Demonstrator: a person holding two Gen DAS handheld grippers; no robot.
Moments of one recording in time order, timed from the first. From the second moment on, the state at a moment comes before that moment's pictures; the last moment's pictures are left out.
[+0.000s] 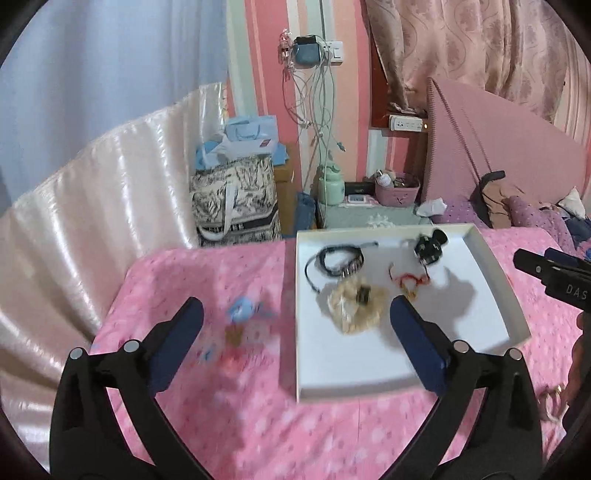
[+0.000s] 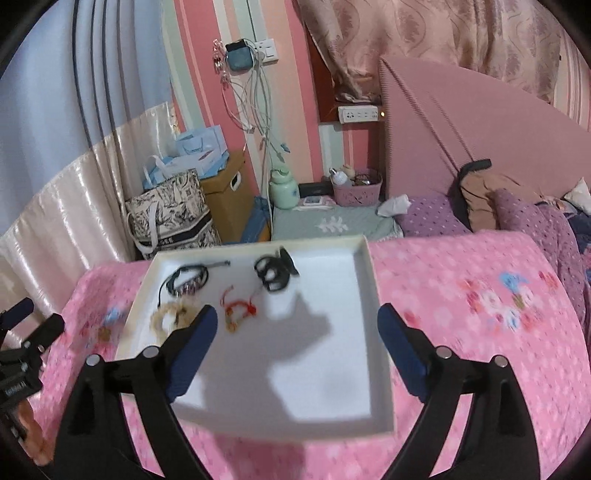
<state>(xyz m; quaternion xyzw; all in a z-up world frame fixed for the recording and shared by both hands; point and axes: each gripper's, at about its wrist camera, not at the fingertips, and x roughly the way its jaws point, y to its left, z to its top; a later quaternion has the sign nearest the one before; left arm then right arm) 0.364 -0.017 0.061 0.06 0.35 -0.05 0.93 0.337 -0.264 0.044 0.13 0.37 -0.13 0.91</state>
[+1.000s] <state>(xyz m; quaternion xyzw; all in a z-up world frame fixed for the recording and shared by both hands) 0.207 0.023 0.020 -0.02 0.33 -0.08 0.94 0.128 -0.261 0.041 0.09 0.27 -0.21 0.94</state>
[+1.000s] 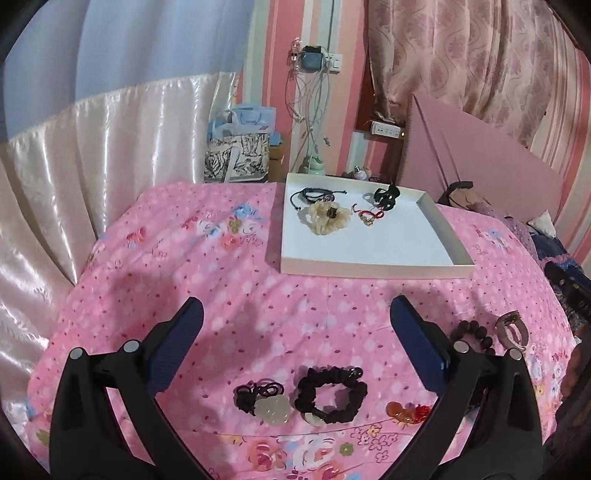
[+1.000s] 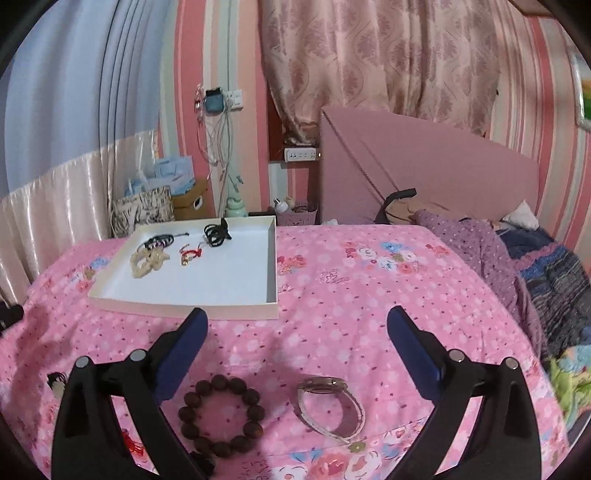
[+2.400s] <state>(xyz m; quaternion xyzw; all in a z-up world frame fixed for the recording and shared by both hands) 0.229 -0.013 -0.059 0.10 0.46 -0.11 0.87 0.174 -0.232 -0.055 0.08 0.46 -0.13 0.87</state>
